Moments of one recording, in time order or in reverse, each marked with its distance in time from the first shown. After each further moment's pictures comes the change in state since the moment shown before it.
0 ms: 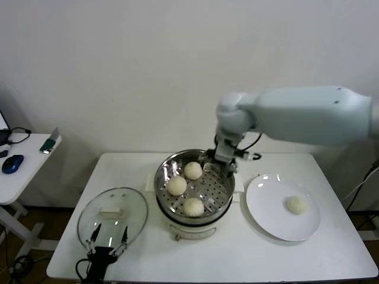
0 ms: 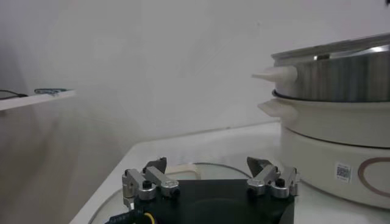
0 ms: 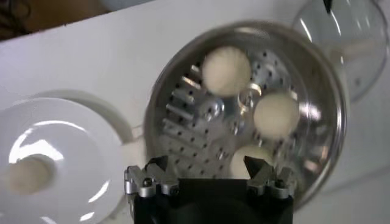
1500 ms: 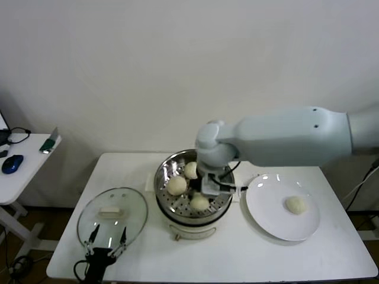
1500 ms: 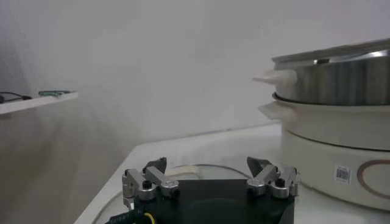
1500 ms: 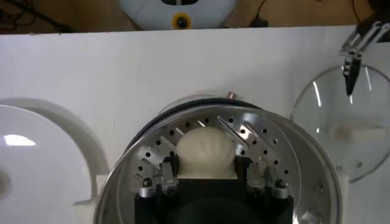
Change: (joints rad) left arm 0.021 -0.001 -0.010 -0.016 -0.005 -0.005 -0.003; right arm -0.203 0.175 0.078 0.192 -0.310 -0.003 0.125
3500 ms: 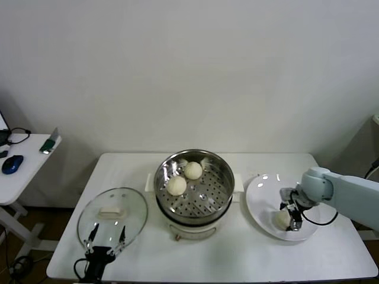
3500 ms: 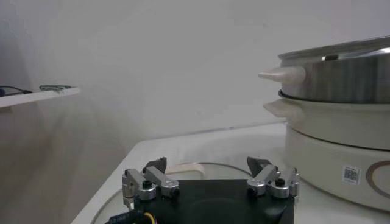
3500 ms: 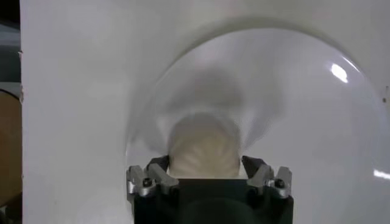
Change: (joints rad) left arm -0.024 0.009 0.001 0.022 -0.024 0.010 0.002; right arm -0.599 -0.645 0.302 -0.298 0.179 -0.586 0.059
